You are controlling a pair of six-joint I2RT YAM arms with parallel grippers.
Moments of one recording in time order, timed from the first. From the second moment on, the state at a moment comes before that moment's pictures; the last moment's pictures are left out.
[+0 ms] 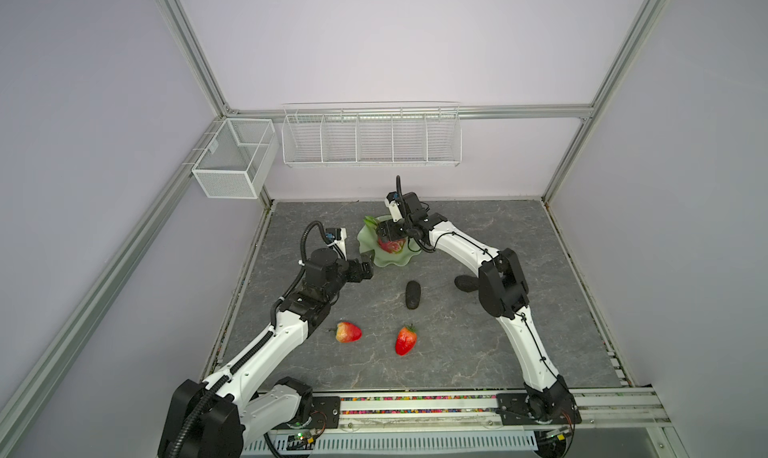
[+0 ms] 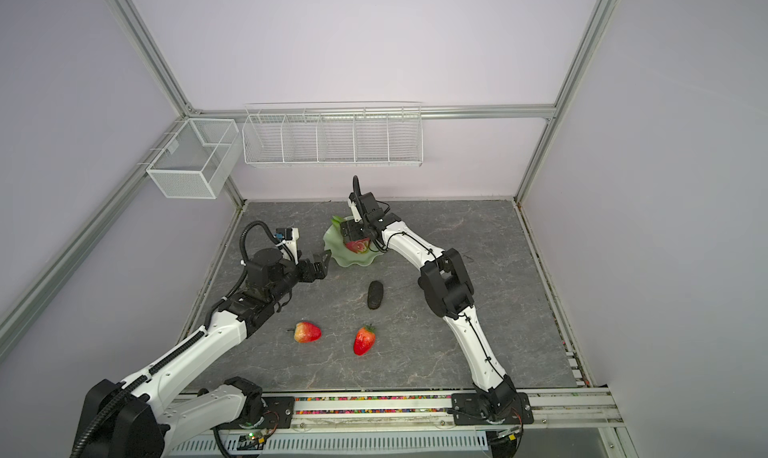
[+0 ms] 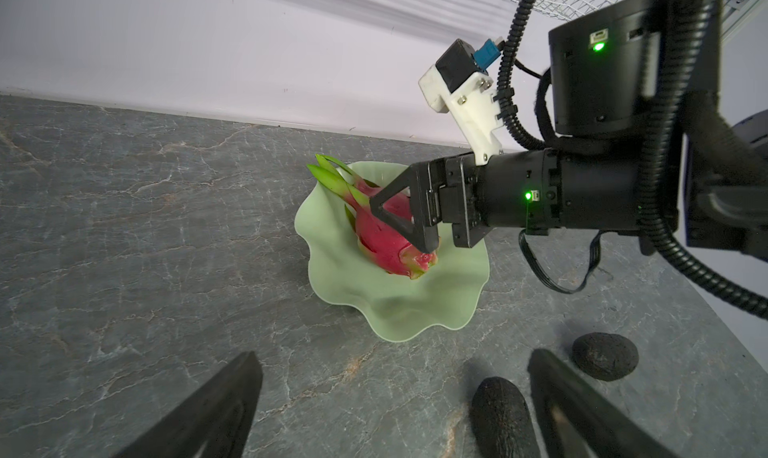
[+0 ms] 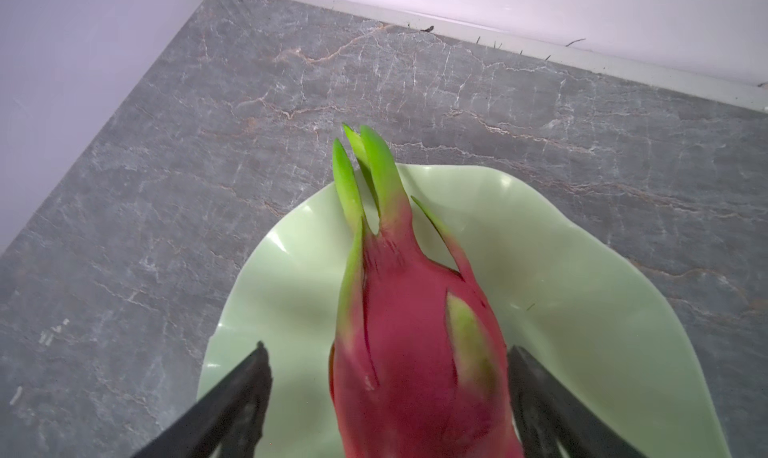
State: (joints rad) left arm -0.45 1.10 0.68 0.06 -0.01 -0.33; right arm 0.63 2.41 2.13 -0.45 -0.11 0.23
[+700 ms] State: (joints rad) left arm -0.73 1.56 0.90 -0.03 0.15 -0.37; right arm 0.48 1.45 1.08 -0.43 -0.09 0.34
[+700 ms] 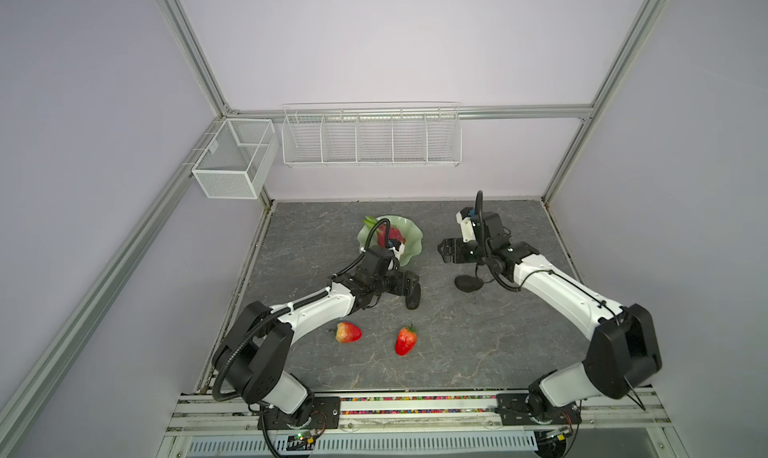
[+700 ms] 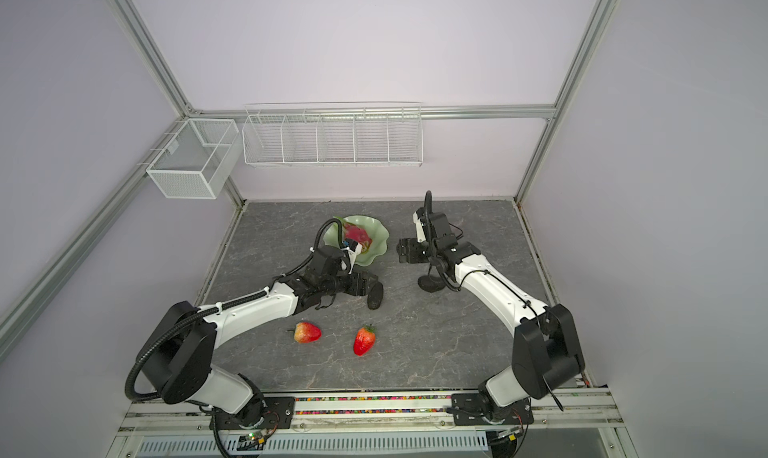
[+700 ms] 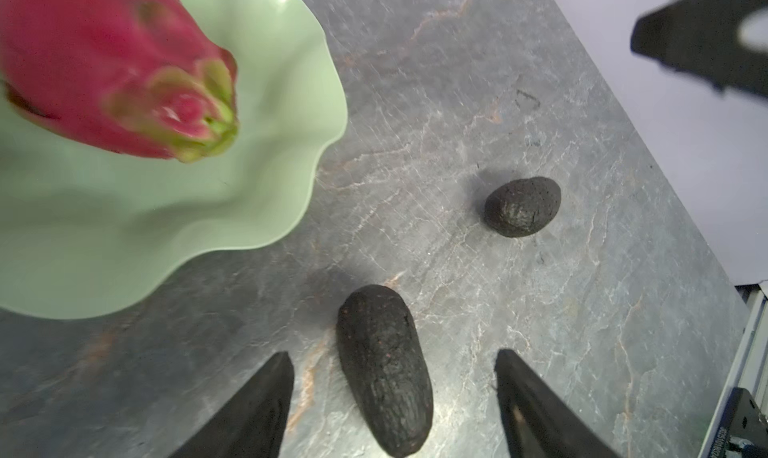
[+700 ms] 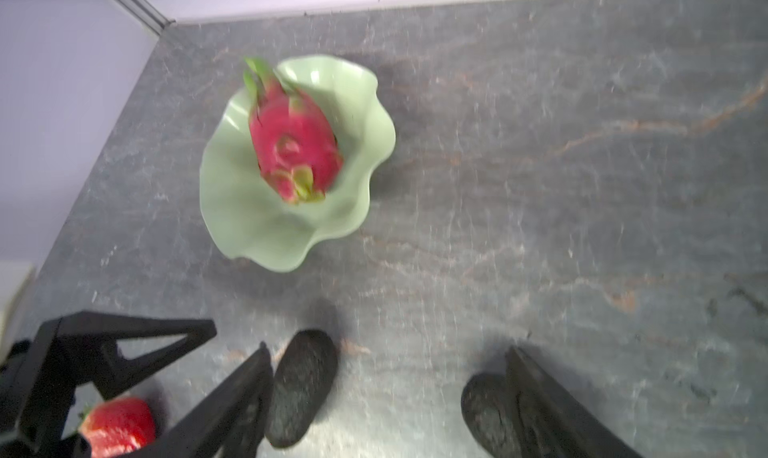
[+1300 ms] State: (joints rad) left arm -0.79 1.81 1.06 -0.15 0.08 -0.41; right arm 0.48 1.23 0.87 -0.55 -0.15 0.33
